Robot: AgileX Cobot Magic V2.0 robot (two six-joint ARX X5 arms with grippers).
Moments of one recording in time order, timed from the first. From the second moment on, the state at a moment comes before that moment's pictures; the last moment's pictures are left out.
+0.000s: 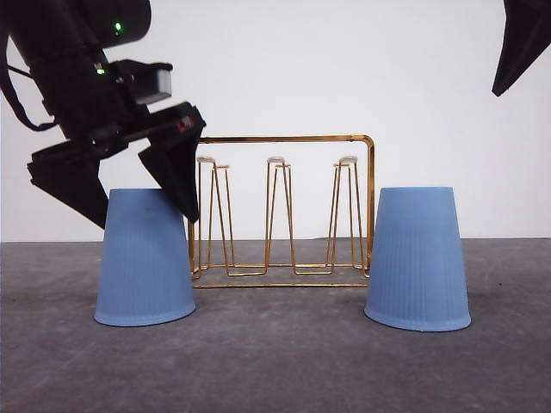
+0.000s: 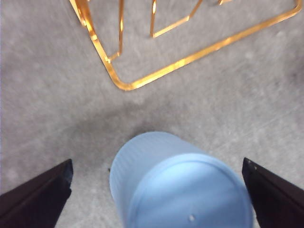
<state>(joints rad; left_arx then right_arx) -0.46 1.54 1.09 -0.57 0.10 -0.04 0.06 1.06 0.97 -0.66 -0.26 0.02</state>
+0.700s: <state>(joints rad) -0.46 1.56 1.30 -0.80 0.10 0.00 0.06 1.06 0.97 -0.64 -0.26 0.02</state>
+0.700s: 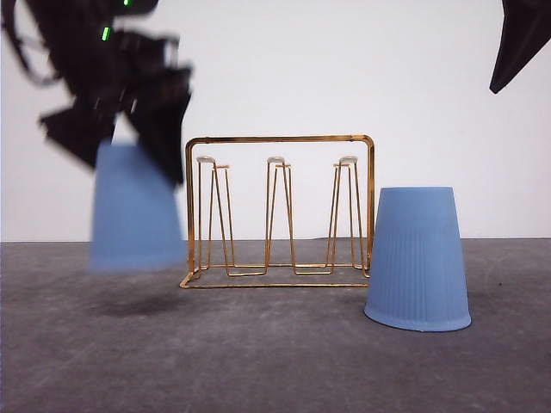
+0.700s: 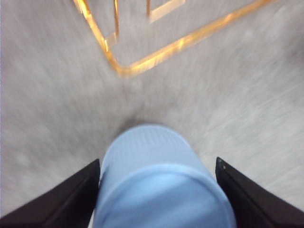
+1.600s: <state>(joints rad) -0.46 1.69 1.67 -0.80 0.07 0.04 0.06 1.06 0.97 -0.64 -0.26 0.02</state>
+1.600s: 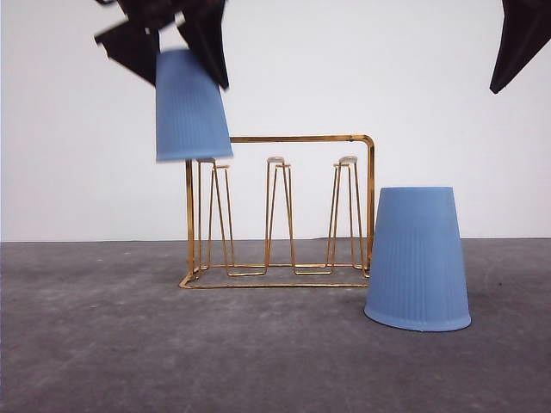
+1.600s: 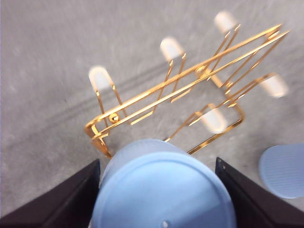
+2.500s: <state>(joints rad) -0.46 1.80 1.67 -0.75 0.04 0.06 0.06 1.06 0.97 -0.64 -0.26 0.00</state>
